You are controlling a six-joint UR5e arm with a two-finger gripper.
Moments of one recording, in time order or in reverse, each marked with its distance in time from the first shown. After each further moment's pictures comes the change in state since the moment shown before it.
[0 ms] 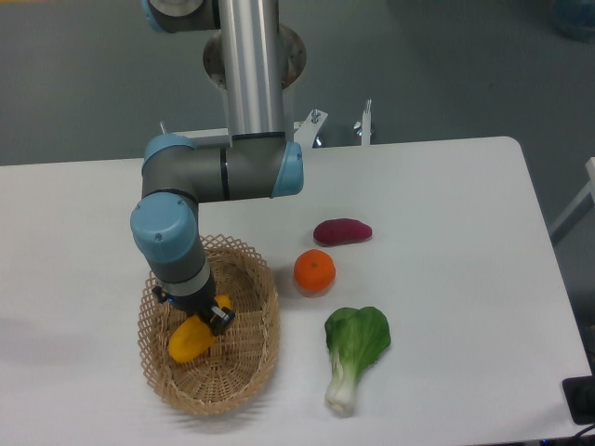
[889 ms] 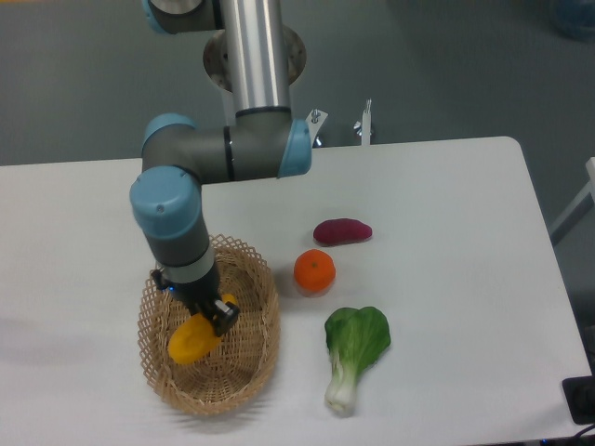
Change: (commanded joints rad) arm 0.090 0.106 0.058 -0.028 -0.011 0.145
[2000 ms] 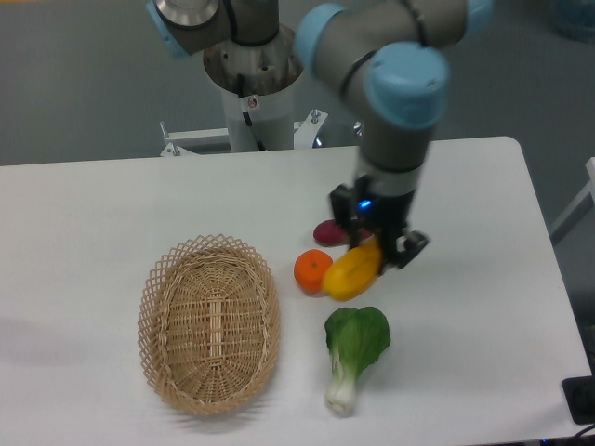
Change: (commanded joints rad) arm 0.485 0.109 0.241 -0.472 -0.169 0.612
